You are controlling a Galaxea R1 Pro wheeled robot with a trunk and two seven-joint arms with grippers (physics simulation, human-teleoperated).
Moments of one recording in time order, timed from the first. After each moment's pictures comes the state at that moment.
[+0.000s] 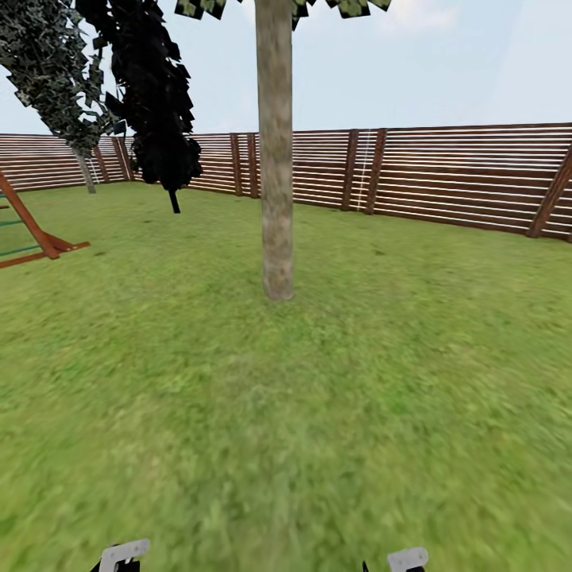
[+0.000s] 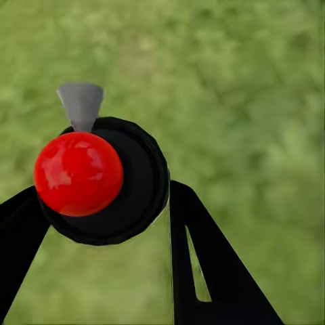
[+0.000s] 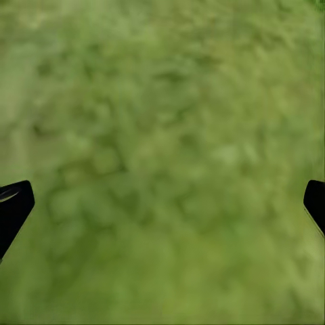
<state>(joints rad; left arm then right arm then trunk) -0.36 0.12 0.32 -0.13 -0.14 -0.42 0.07 -0.33 0.00 0.31 -0.14 -0.08 -0.47 -0.14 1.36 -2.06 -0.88</state>
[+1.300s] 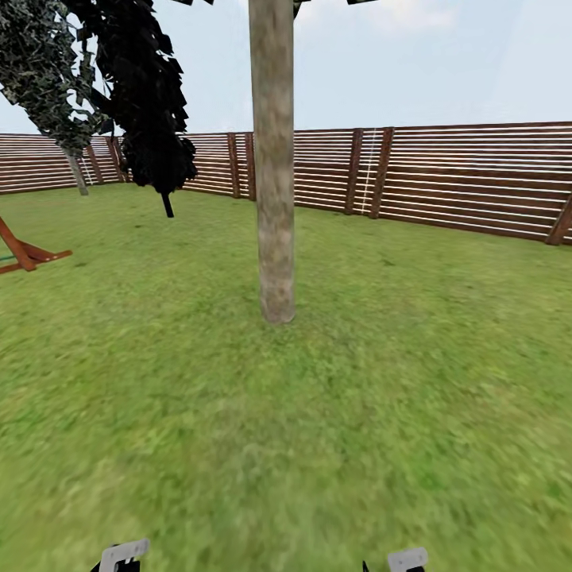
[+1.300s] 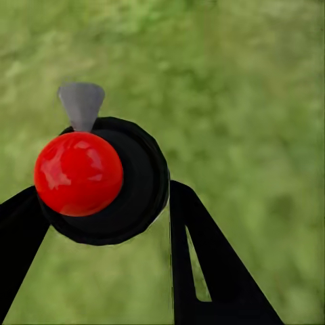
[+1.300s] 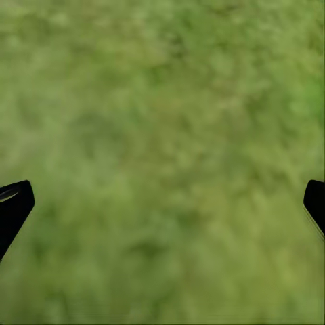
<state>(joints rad) -0.36 0.12 0.32 -0.13 -0.14 -0.42 0.07 -0.33 0.00 0.31 -0.14 -0.08 -0.47 -0.14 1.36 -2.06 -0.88</state>
